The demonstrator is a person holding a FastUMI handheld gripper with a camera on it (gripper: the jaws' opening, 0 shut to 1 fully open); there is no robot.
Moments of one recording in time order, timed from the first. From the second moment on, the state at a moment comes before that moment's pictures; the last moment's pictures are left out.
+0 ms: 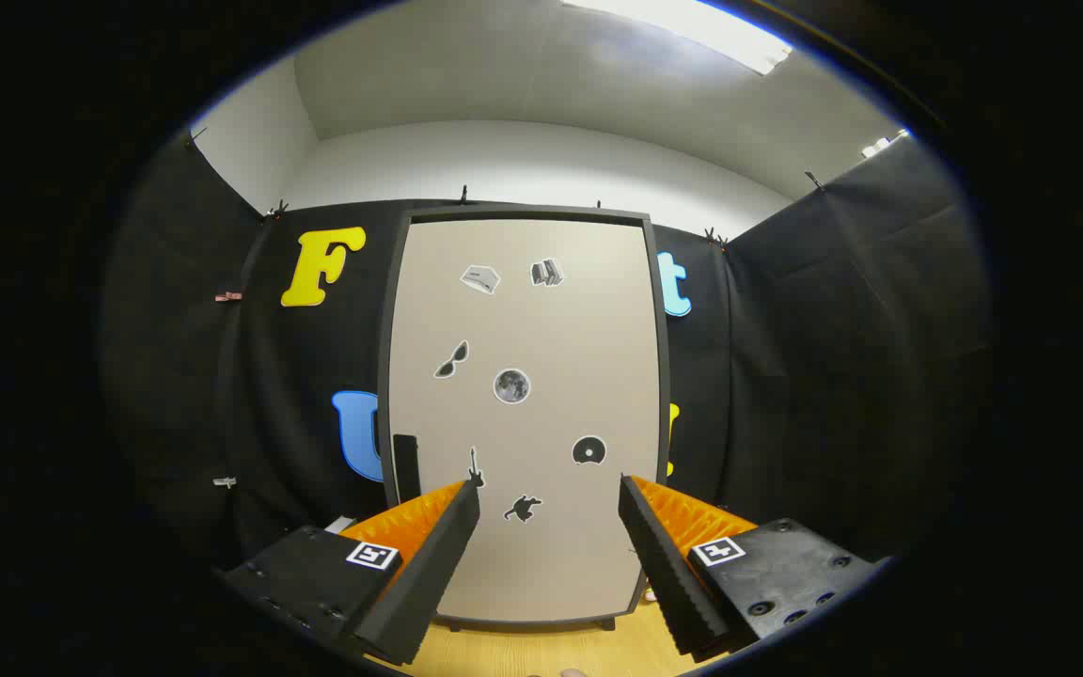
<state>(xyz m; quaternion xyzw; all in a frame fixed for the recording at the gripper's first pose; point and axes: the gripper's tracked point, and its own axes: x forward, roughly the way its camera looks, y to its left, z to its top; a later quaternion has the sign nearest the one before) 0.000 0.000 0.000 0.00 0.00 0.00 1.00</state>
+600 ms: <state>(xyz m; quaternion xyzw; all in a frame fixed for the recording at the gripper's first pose) 0.012 0.022 -0.014 0.00 0.02 0.03 1.00</state>
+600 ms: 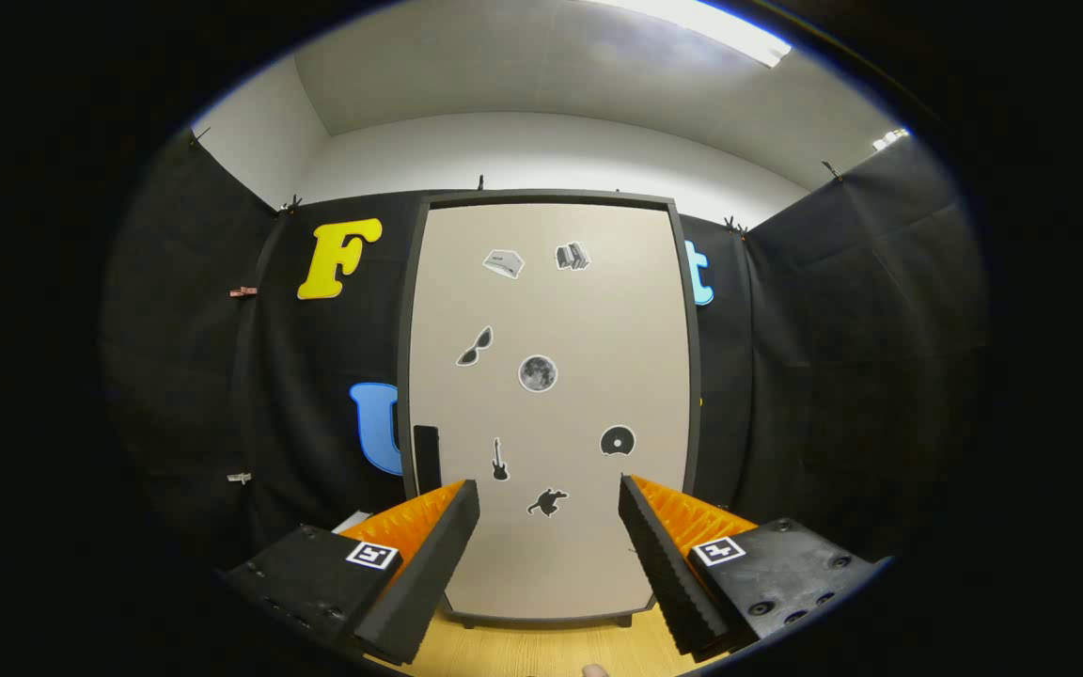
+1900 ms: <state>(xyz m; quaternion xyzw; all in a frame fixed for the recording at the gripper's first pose) 0.096 0.159 -0.062 0.02 0.05 0.10 0.99</state>
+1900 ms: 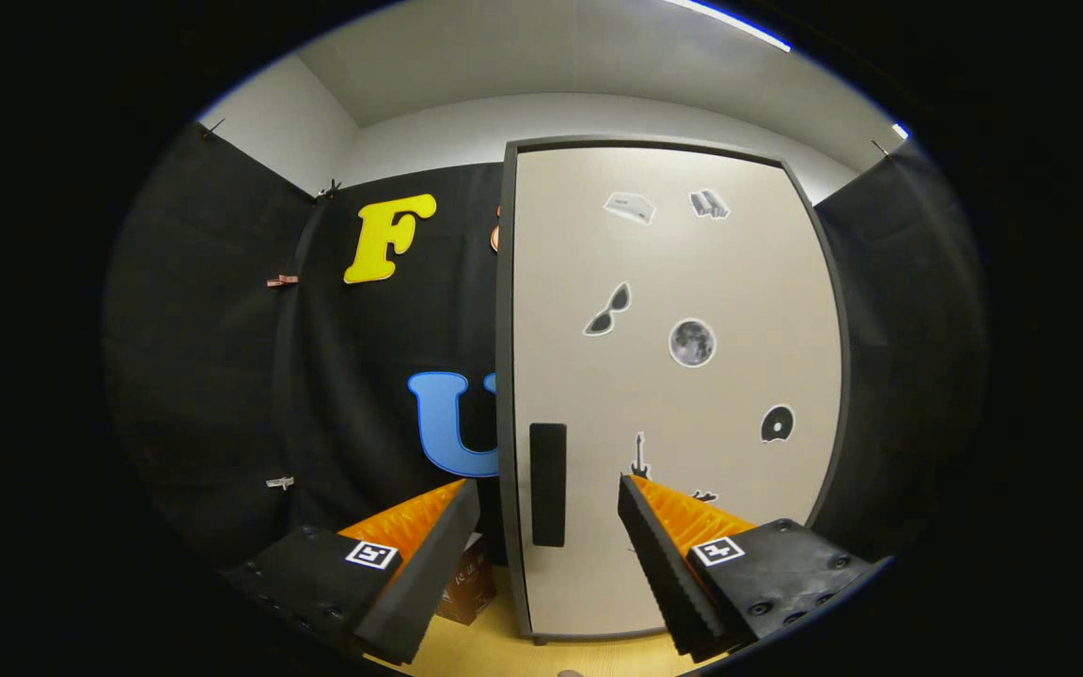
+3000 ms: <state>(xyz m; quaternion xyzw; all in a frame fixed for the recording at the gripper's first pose) 0.178 0.168 -0.127 -0.02 0.08 0.05 1.00</state>
